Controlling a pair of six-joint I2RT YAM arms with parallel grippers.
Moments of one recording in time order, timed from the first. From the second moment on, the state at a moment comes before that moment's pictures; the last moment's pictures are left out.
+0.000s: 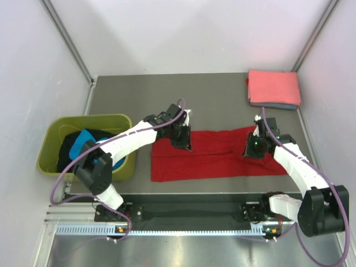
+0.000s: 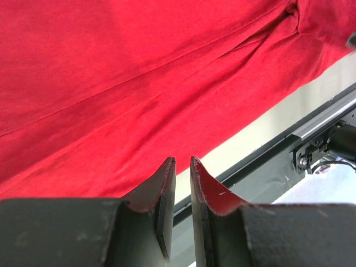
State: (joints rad) left arm -0.71 1.62 1.24 -0.61 0.27 -0.54; right arm 0.15 1.14 0.74 -0.68 -0.13 0.36
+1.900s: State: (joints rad) left arm -0.38 2.15 1.67 -0.99 -0.15 -0.36; right arm -0.28 1.86 1.27 -0.43 -0.12 0.16
